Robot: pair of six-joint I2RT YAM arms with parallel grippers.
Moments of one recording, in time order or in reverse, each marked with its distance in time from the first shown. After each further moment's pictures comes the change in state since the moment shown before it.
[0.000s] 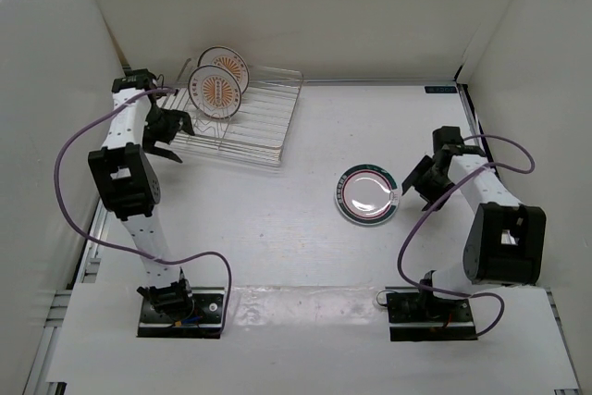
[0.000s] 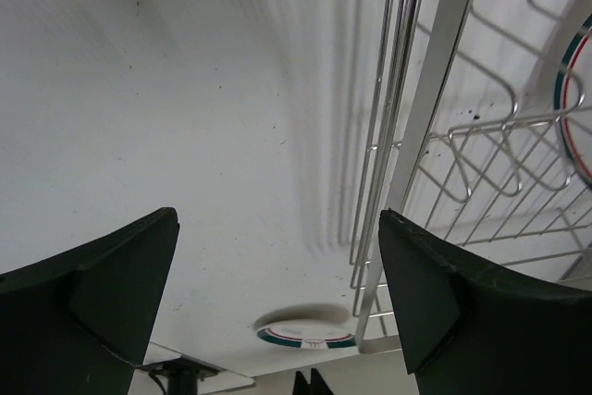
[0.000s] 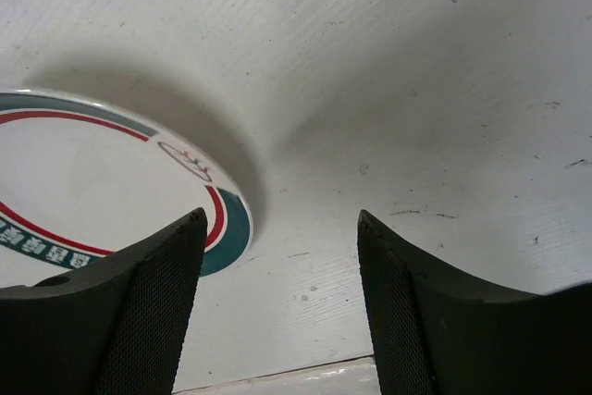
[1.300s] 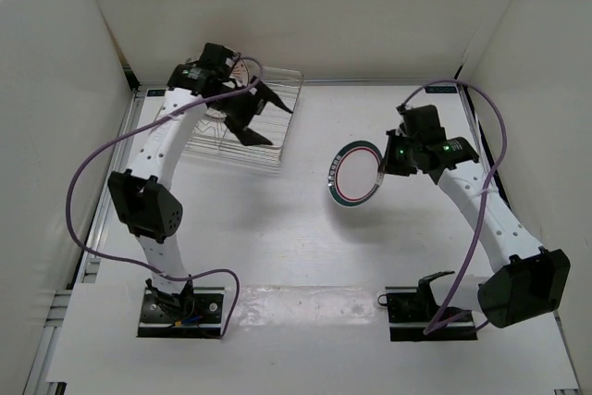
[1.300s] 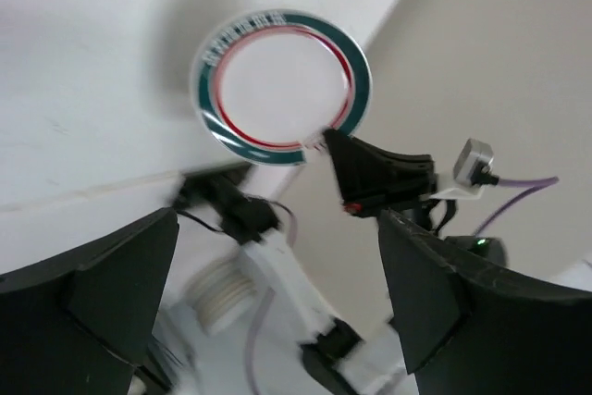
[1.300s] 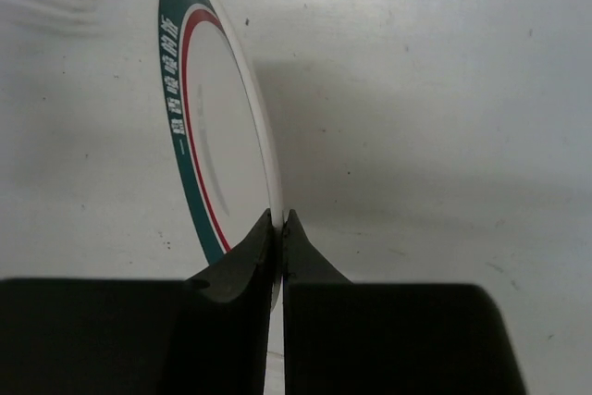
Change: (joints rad) left arm -0.492 -0.203 0.070 0.128 0.578 -0.075; right arm 0.381 -0.227 0.218 0.020 -0.055 -0.288
